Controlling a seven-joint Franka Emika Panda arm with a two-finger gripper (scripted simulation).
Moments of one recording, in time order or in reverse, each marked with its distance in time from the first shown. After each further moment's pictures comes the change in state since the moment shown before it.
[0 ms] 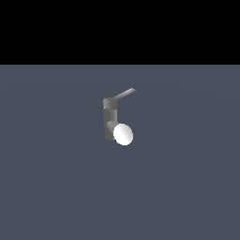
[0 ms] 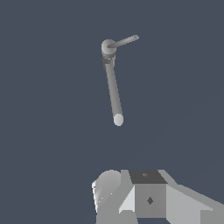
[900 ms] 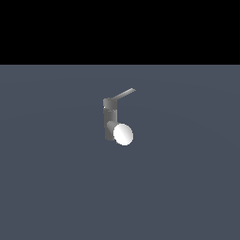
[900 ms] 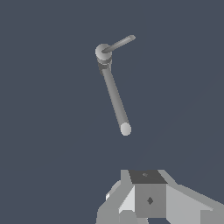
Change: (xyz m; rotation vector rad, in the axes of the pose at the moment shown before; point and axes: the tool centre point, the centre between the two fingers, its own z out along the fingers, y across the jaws) arm 0.030 -0.018 0.031 0.004 -0.003 0.142
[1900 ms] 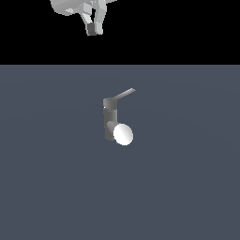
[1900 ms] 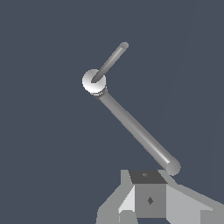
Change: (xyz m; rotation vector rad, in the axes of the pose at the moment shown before) arm 0.108 -0.041 0.103 0.013 -0.012 0.467
